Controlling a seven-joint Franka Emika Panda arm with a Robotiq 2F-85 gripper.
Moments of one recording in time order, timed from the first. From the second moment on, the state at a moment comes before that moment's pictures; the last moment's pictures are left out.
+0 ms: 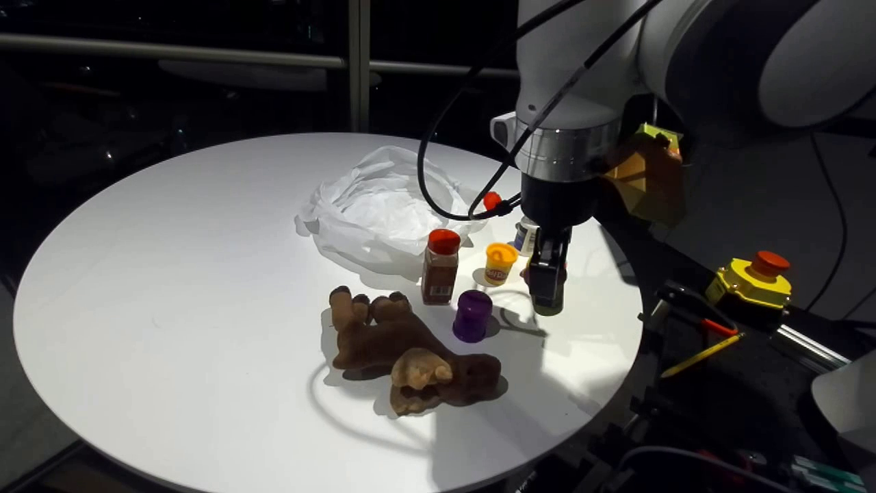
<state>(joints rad) 0.18 0.12 0.09 -2.64 -0.39 2.55 0.36</state>
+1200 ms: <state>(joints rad) 0.18 0.26 -0.04 -2.62 -0.62 2.85 0.40</state>
